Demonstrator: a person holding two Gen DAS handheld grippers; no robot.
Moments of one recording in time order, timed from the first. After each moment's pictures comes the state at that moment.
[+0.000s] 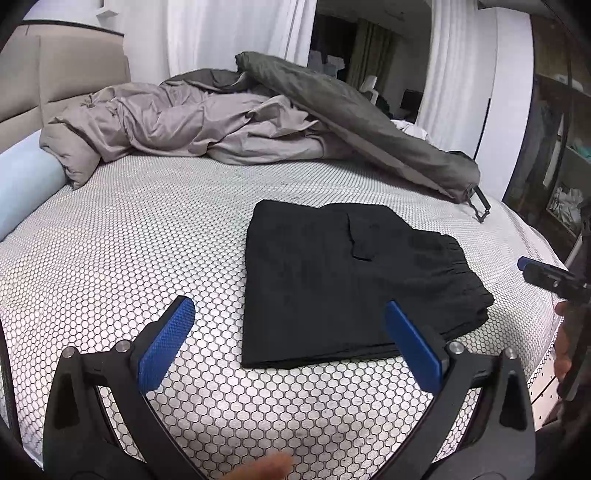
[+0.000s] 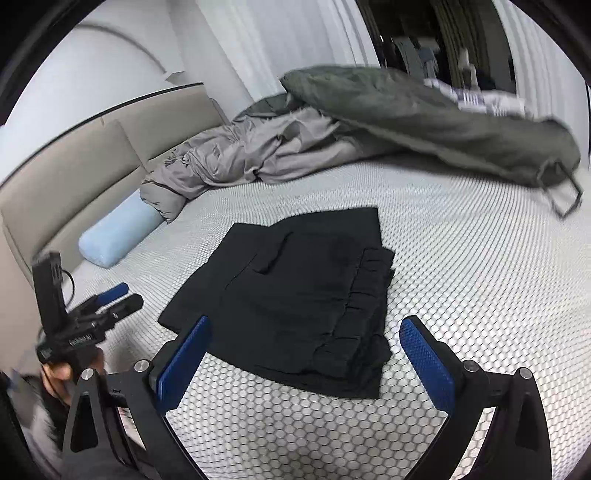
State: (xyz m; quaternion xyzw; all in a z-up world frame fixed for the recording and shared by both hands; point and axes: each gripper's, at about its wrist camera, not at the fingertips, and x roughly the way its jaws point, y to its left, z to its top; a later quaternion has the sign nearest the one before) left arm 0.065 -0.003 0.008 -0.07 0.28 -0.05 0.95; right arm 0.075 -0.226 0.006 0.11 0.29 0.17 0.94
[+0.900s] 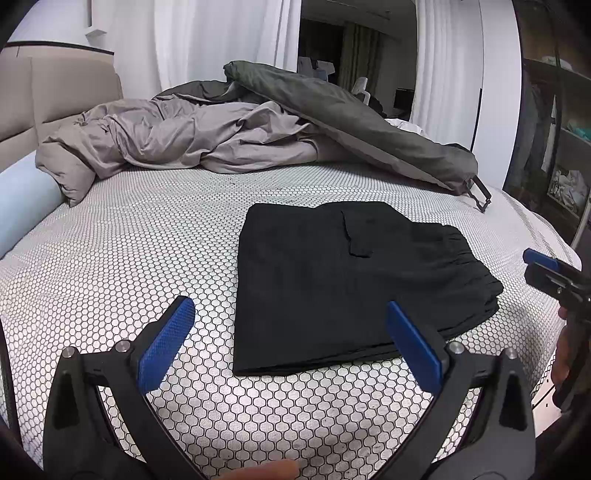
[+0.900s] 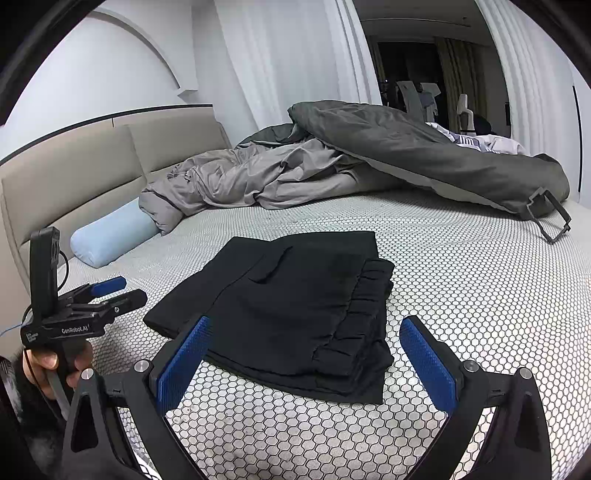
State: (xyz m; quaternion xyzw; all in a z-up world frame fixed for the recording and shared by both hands) left arm 0.085 -0.013 -0.013 -0.03 0.27 -0.05 0.96; right arm 0.050 -0.208 -0.016 0.08 0.22 0.15 0.96
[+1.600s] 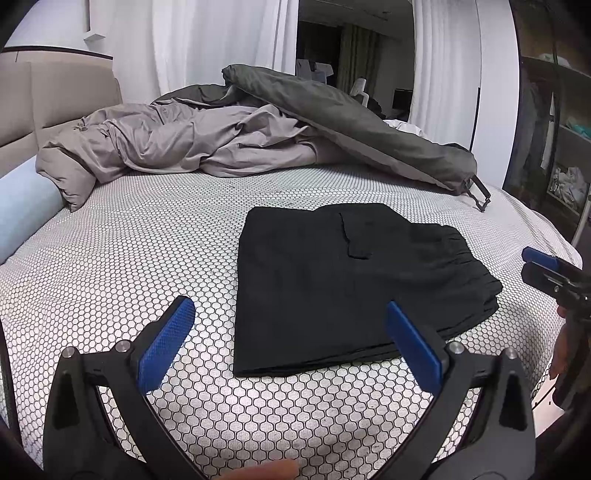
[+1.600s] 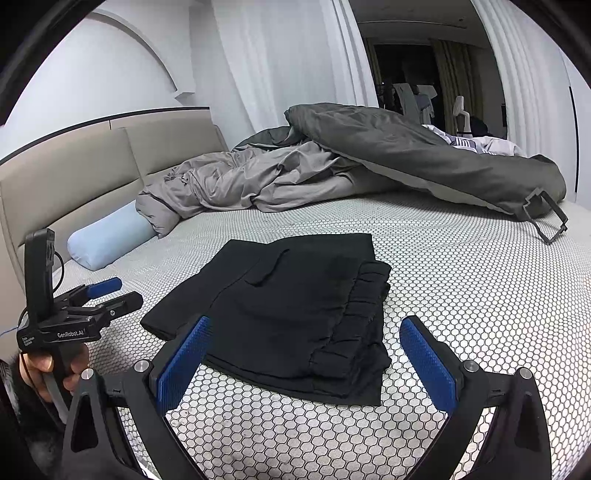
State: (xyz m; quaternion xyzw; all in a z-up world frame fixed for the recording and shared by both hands) left arm 0.084 -0.011 -0.013 -0.03 0.27 -0.06 0.96; right arm 0.050 -0.205 -0.017 0.08 0.21 0.14 0.96
